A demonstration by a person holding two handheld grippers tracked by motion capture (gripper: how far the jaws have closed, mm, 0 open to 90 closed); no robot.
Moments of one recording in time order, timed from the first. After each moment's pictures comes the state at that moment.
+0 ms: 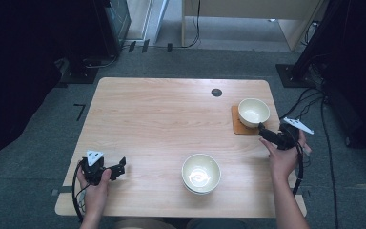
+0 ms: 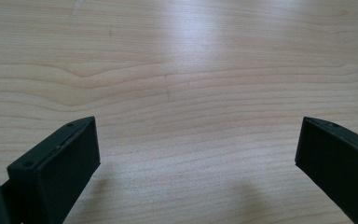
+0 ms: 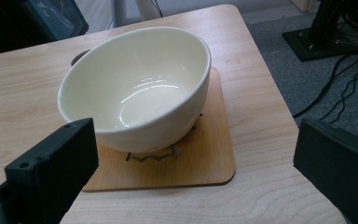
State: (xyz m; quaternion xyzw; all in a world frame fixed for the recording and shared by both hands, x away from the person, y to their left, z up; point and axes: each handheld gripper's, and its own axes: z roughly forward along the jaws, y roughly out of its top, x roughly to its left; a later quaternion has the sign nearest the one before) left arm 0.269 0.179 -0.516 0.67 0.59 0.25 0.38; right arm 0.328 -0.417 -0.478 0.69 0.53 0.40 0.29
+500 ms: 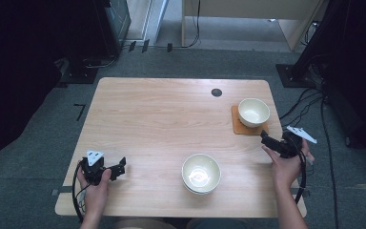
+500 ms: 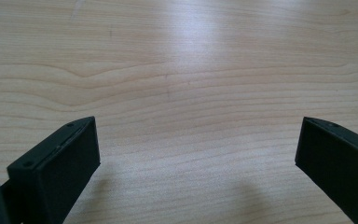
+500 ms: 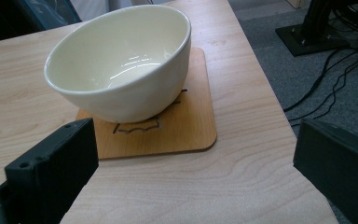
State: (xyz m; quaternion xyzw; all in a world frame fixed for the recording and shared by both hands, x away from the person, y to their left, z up) left arm 0.269 0.178 -0.516 0.67 0.59 0.25 0.38; right arm 0.304 -0.423 -0.489 0.69 0.53 0.39 0.29
